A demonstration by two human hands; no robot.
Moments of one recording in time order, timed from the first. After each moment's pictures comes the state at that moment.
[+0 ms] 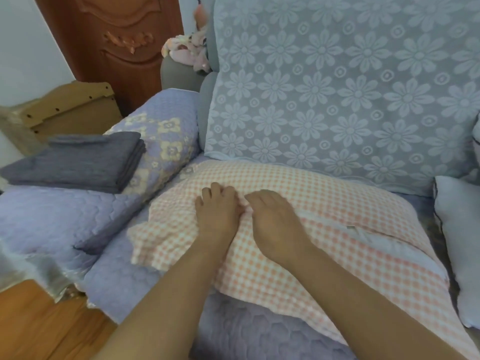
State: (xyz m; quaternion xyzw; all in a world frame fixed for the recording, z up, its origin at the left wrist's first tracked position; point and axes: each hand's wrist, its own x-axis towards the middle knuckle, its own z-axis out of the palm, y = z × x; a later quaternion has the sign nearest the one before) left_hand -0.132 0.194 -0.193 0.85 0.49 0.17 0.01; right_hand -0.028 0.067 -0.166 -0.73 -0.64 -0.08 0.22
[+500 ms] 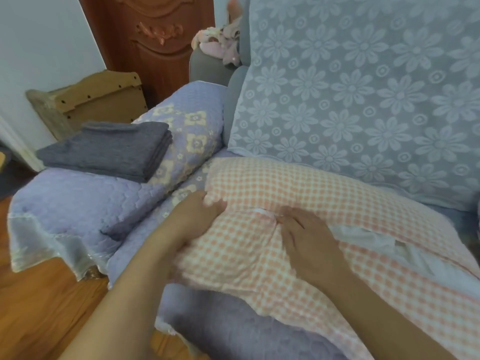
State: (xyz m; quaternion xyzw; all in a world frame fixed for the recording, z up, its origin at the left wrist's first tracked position) left_hand -0.241 0.203 -0.125 0.74 0.56 0.09 0.36; right_hand -0.022 0.052 -0.204 -0.75 -0.63 -0.02 0.20
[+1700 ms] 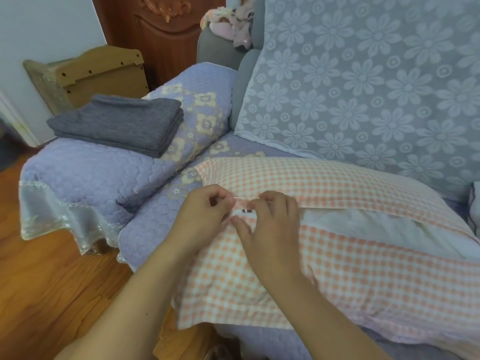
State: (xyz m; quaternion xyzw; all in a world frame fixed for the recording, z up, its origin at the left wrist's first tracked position) left_hand -0.282 0.141 -0.141 0.69 0.43 0.34 0.47; right_hand -0.161 0.052 -0.173 -0.75 -0.55 -0.09 0.35
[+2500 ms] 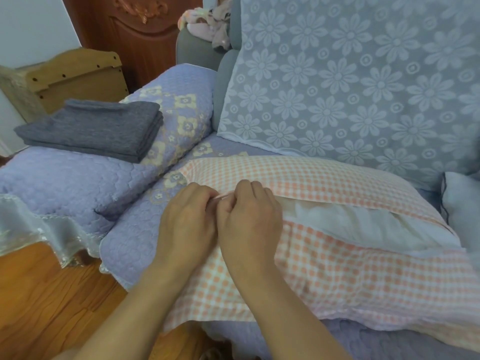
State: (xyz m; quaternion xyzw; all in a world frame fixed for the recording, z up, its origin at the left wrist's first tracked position) left_hand -0.274 0.119 -0.139 0.82 0.40 0.38 0.15; right_hand -0.183 0.068 -0.129 -0.77 -0.44 -0.18 0.42
